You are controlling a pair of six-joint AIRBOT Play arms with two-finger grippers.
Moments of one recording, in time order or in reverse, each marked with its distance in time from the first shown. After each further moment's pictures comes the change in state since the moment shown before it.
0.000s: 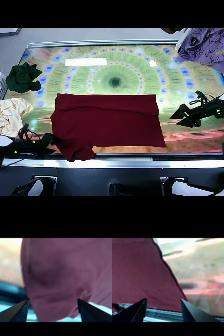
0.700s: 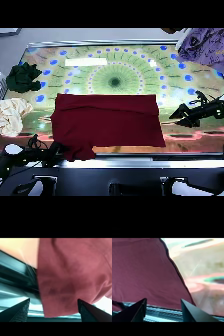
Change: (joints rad) left arm -0.074 0.037 -0.160 -0.055 0.055 -0.065; right arm -0.001 0.019 -0.014 0.031 0.002 0.003
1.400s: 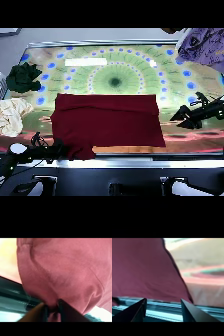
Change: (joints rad) left arm -0.093 -0.037 -0.008 -0.073 0.138 -0.019; right arm -0.001 0.014 0.000 -0.062 0.053 0.008
